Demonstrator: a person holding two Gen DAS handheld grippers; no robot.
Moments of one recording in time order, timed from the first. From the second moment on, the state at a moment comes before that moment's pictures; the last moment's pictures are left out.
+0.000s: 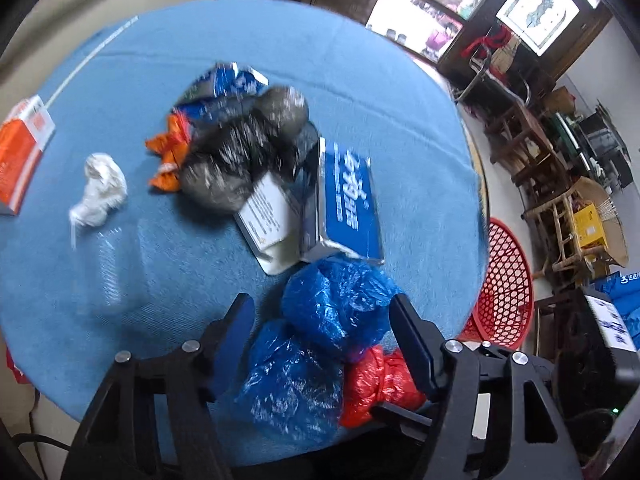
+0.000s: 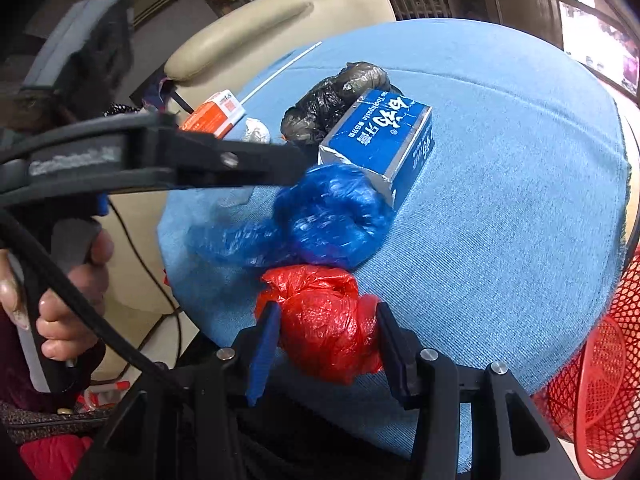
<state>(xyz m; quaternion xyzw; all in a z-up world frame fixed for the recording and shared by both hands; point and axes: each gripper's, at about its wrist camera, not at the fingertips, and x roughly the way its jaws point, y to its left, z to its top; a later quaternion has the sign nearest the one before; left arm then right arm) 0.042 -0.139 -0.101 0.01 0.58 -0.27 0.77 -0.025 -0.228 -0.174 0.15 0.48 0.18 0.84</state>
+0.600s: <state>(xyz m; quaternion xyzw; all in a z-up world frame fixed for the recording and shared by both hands) 0.020 -0.162 -0.105 0.00 0.58 -0.28 0.77 -0.086 -0.334 -0.151 0.21 0.44 0.08 0.87</state>
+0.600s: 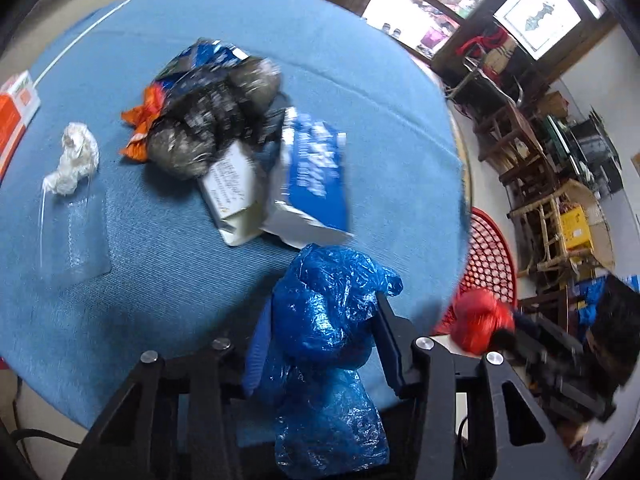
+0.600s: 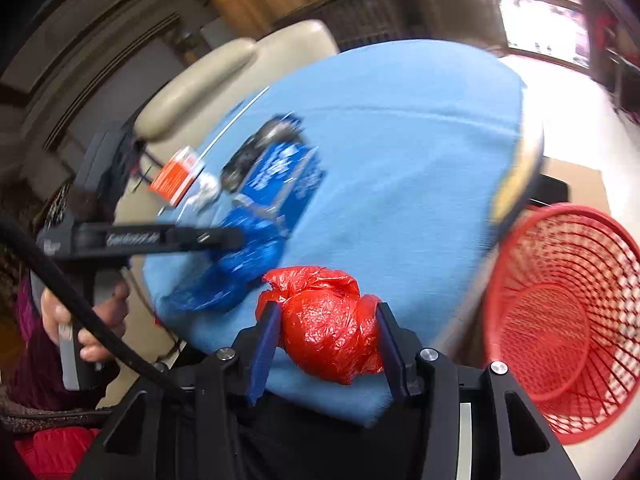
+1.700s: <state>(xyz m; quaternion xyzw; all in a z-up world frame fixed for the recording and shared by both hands) -0.038 -0.391 -0.061 0.14 0.49 -0.46 0.73 -0.222 -0.556 -0.155 0.46 0.29 -0.13 0.83</state>
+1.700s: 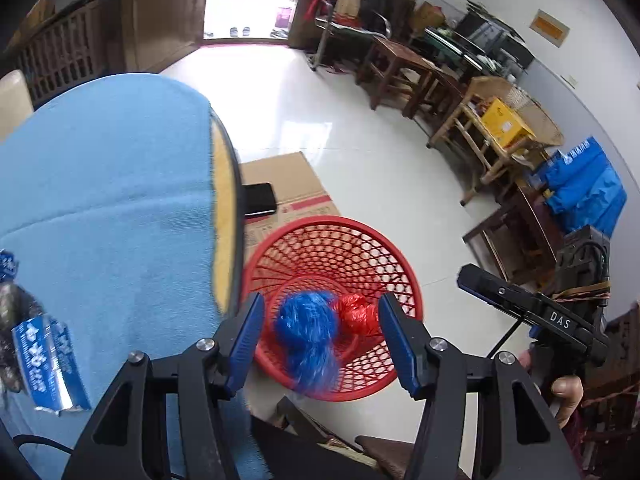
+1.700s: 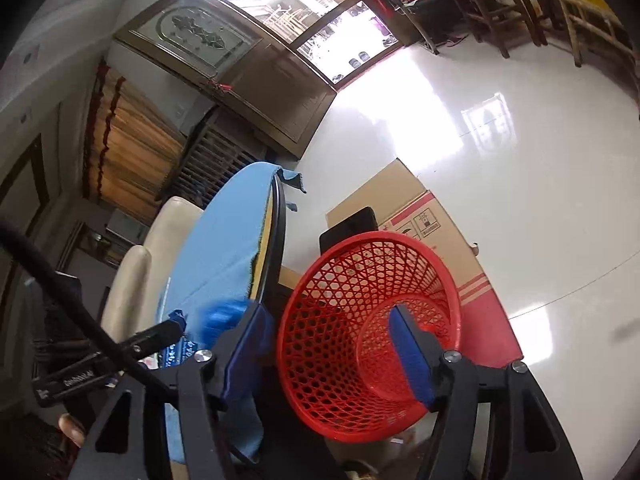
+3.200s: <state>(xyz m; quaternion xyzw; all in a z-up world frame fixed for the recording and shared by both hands) 0.098 -0.040 -0.130 0.00 0.55 -0.11 0.83 0.110 -0.232 -0.156 0.20 0.53 0.00 0.83</state>
